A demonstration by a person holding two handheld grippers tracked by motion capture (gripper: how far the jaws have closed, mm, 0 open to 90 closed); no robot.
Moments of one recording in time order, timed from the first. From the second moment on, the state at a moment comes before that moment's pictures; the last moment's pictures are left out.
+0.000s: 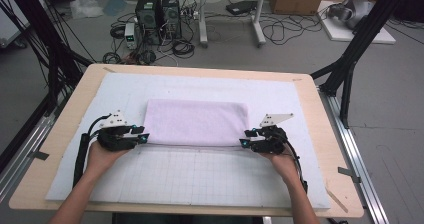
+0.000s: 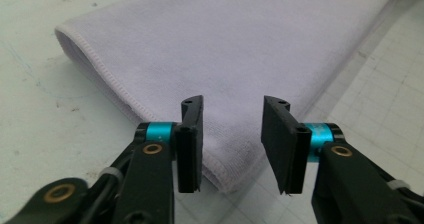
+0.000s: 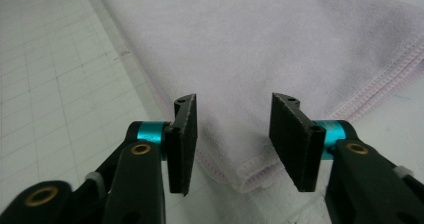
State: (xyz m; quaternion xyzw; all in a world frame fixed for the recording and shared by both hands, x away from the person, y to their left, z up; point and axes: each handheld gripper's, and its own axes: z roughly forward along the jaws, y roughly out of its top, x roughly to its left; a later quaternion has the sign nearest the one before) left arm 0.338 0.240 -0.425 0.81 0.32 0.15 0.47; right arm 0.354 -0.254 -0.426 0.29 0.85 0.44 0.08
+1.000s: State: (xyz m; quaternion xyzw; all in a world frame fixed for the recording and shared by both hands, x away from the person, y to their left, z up) left arm 0.302 0.261 -0.418 0.80 0.33 0.17 0.47; right arm 0.314 -0.263 -0.422 0.31 0.84 0.44 0.12
